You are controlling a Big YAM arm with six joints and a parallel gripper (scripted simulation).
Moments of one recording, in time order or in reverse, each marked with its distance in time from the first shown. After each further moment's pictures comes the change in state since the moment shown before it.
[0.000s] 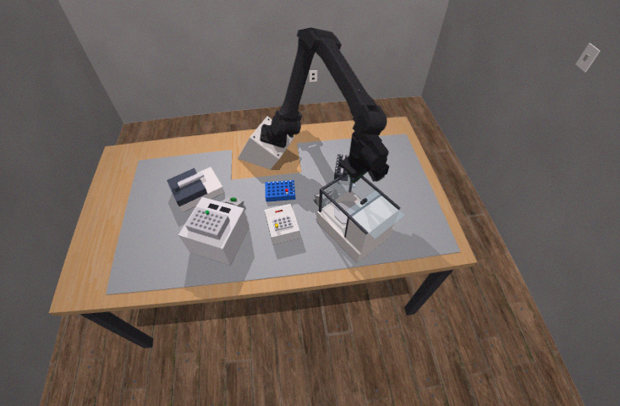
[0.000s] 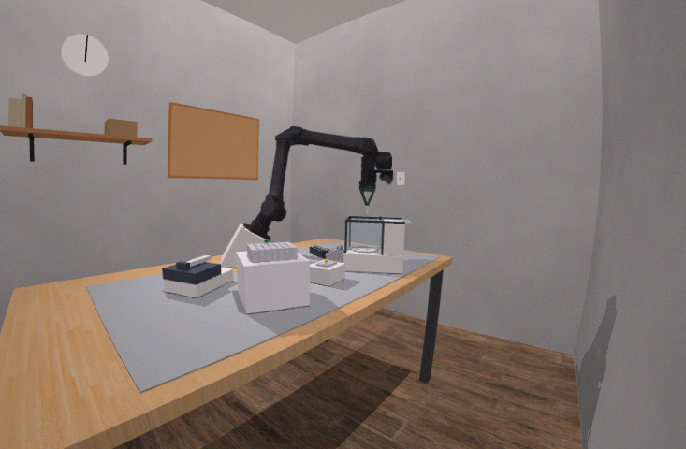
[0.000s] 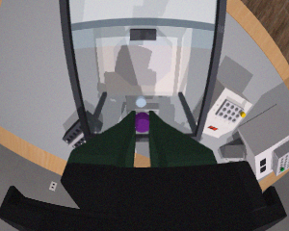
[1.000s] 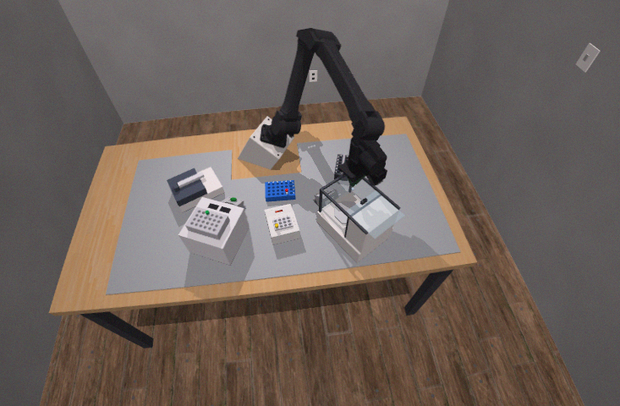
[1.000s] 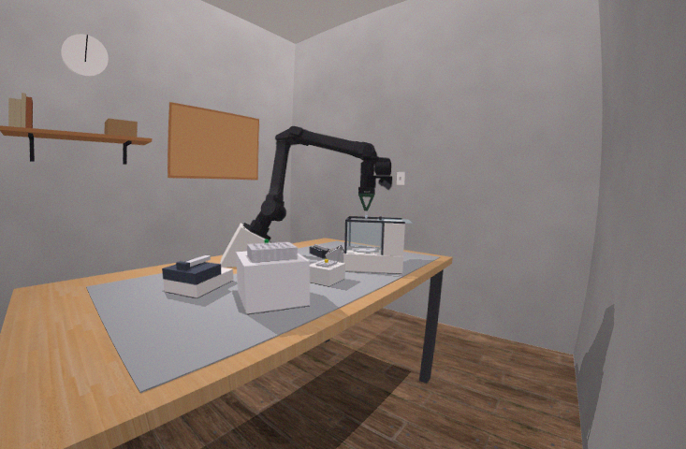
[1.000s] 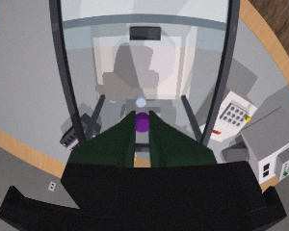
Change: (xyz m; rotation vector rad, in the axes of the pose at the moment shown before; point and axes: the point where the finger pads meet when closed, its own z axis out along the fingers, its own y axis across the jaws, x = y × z) arm 0.004 0.001 0.023 -0.003 0.006 -0.004
